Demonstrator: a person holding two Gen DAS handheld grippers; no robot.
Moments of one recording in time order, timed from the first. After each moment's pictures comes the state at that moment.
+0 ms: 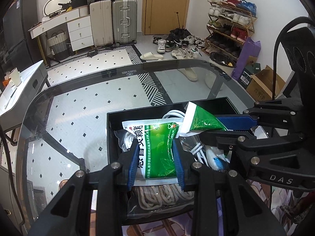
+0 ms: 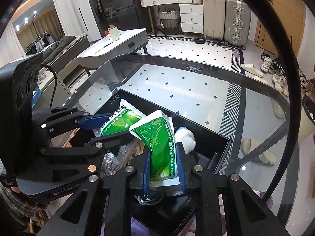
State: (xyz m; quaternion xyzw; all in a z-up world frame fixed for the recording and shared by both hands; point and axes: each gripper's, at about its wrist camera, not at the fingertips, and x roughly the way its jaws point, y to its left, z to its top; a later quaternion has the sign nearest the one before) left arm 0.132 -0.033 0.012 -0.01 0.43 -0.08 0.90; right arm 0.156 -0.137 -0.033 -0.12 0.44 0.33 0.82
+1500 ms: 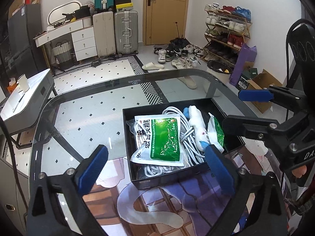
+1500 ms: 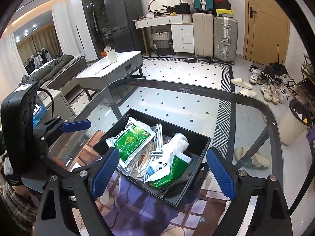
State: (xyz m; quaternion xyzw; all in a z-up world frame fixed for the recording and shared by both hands) left arm 0.077 -0.020 0.043 0.00 0.39 -0.08 0.92; right arm 0.102 -0.186 0.014 -0.07 0.37 0.31 0.87
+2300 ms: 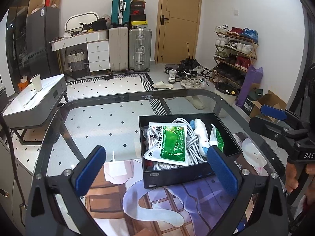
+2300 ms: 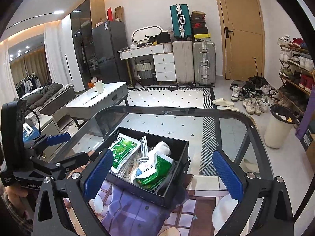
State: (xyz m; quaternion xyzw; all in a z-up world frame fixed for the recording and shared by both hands) left arm 0.043 -0.004 0.049 -0.03 0.32 -0.04 0.95; right arm 0.060 -0.227 0.019 -0.03 0.27 0.26 0.93
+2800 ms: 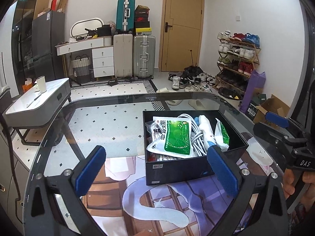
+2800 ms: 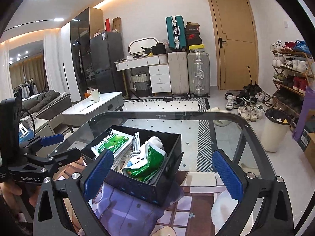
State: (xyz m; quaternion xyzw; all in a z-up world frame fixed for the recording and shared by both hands) left arm 0.028 -0.006 0.027 -0.04 0.28 -0.02 0.96; right arm 0.043 -0.244 -0.016 -0.01 0.22 0.24 0.95
